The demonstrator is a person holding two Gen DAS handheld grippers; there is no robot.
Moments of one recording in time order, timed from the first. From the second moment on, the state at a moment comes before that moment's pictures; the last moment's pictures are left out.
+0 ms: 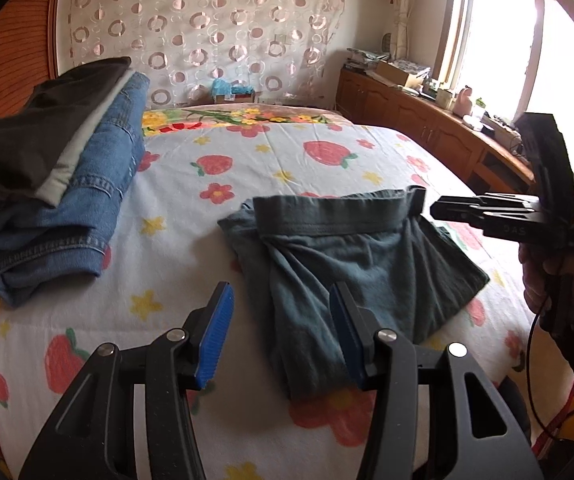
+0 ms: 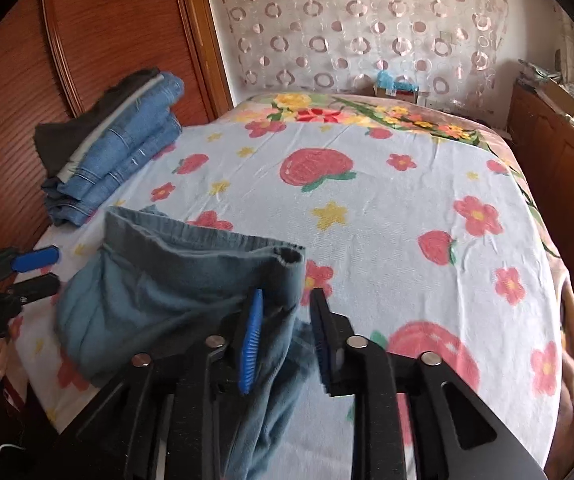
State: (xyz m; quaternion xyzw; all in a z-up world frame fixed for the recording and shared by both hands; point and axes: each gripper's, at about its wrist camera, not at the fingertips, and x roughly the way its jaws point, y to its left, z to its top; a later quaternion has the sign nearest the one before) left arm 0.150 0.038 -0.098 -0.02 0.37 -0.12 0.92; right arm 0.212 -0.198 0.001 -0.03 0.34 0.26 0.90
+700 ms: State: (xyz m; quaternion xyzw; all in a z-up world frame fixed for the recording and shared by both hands) left arm 0.127 0.020 -0.104 0.00 0.38 -0.13 0.92; right arm 0.132 -0.222 -0.014 -0.02 0.34 0.26 0.91
